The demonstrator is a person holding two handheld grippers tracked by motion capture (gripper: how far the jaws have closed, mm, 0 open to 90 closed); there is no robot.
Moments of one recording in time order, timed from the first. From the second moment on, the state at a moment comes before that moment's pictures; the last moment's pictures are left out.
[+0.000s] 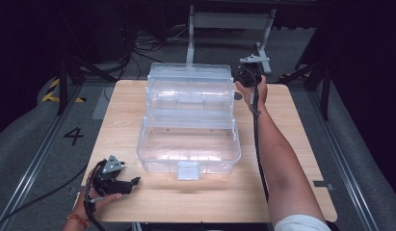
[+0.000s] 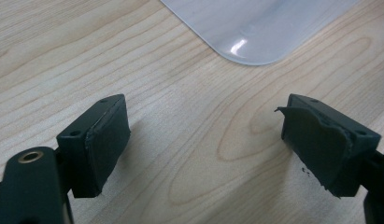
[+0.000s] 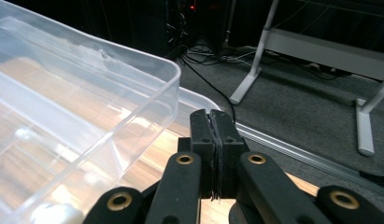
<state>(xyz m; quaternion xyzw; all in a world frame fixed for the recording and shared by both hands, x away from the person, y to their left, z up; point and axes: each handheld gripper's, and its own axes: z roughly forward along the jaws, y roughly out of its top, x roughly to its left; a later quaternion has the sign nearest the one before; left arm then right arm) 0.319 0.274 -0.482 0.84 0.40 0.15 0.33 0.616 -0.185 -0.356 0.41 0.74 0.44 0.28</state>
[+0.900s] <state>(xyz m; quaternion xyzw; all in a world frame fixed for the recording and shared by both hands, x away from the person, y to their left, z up) 0.319 0.274 -0.481 0.84 0.40 0.15 0.33 0.597 -0.196 -0.341 0.38 0.76 0.44 0.30</state>
